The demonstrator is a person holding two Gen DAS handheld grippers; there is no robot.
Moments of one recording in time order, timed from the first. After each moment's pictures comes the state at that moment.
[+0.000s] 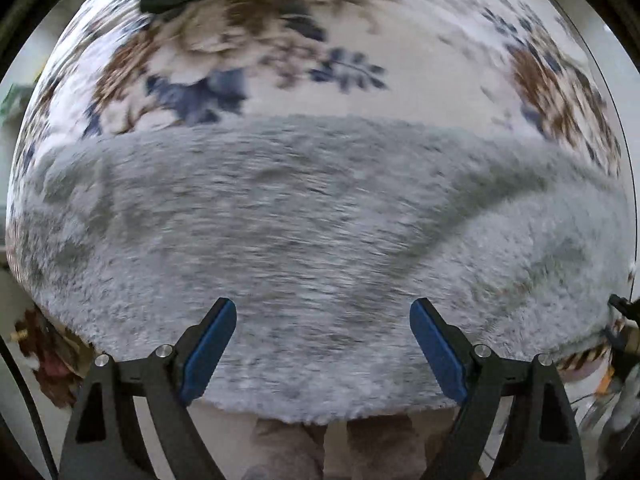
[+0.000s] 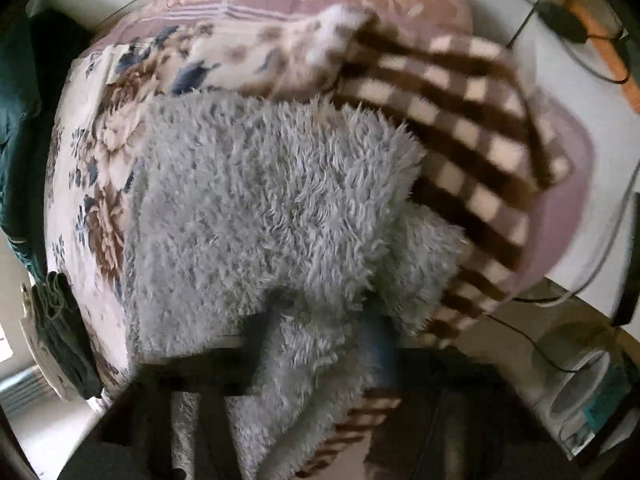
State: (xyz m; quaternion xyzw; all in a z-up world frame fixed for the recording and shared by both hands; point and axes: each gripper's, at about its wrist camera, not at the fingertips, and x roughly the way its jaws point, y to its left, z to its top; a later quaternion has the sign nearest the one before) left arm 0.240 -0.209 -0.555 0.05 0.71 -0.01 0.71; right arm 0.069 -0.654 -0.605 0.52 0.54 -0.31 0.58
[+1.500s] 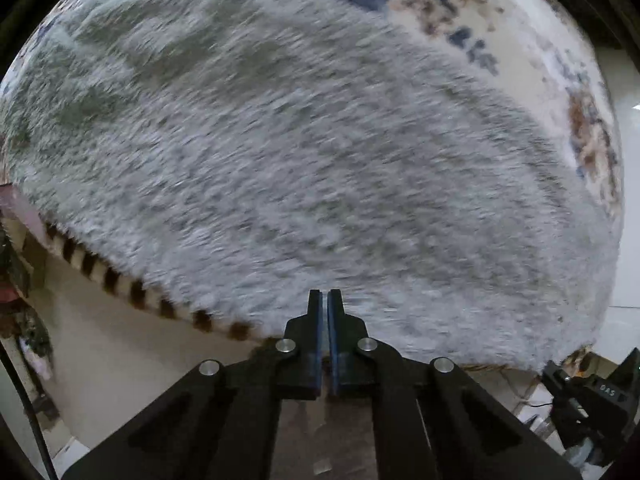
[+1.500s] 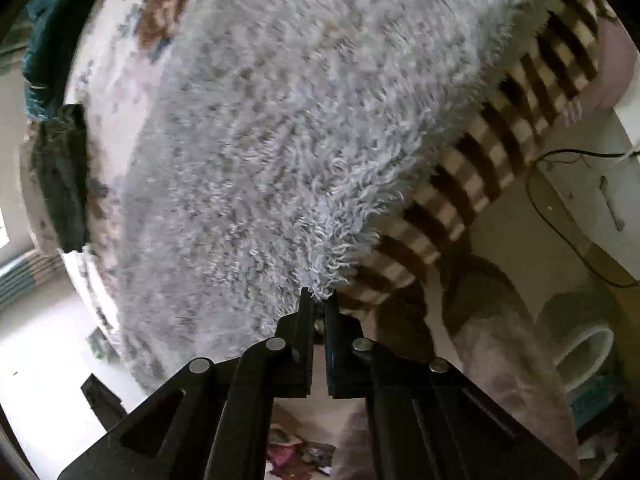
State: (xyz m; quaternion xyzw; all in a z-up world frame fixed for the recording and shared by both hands) left arm 0.173 -0.035 -0.584 -0.10 0.74 0.03 0.67; right arm 0.066 -0.463 -0.604 0.50 0.65 -0.17 0.55
